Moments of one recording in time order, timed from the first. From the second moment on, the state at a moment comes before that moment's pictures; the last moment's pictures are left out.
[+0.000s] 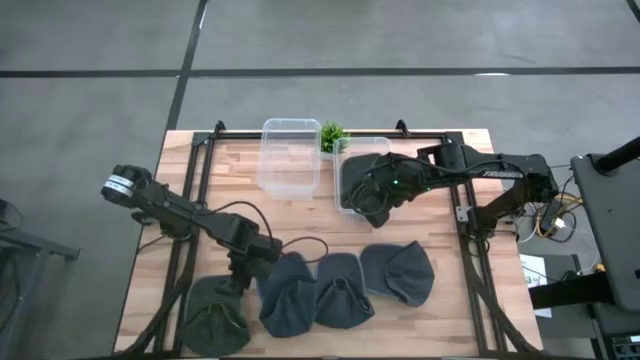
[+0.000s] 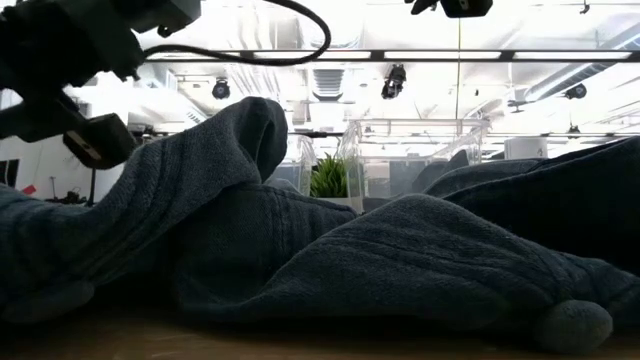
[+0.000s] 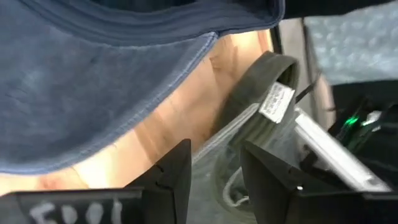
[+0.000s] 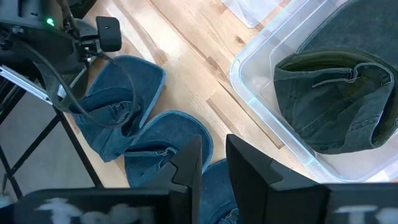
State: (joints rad) left arm -0.33 1.46 0.86 -0.73 0.65 -0.01; right arm 0.04 1.49 1.68 -1.17 0.03 0.83
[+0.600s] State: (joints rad) left arm -0.34 1.53 0.79 -0.76 0.57 0.15; right arm 0.04 1.49 1.68 -1.17 0.03 0.84
